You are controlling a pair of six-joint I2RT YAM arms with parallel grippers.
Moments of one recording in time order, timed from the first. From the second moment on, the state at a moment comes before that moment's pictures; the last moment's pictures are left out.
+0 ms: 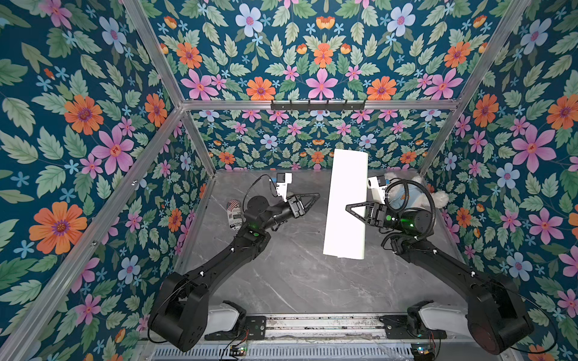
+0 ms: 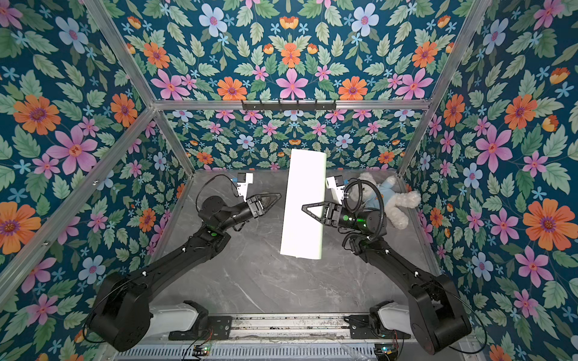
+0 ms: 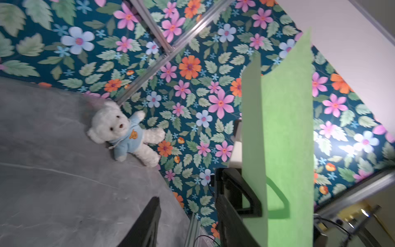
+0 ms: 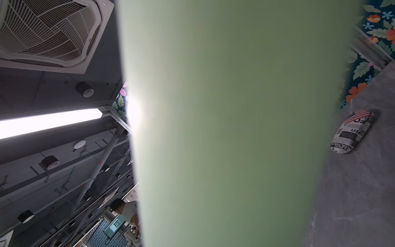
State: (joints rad) left arm -0.54 1.30 0.82 0.73 0.66 -1.04; right arm 0.43 1.26 0.71 1.21 -1.02 1.48
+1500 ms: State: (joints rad) left arm -0.72 1.29 1.03 0.35 0.60 -0.84; right arm 0.37 1.26 0.86 0.85 -0.99 1.31
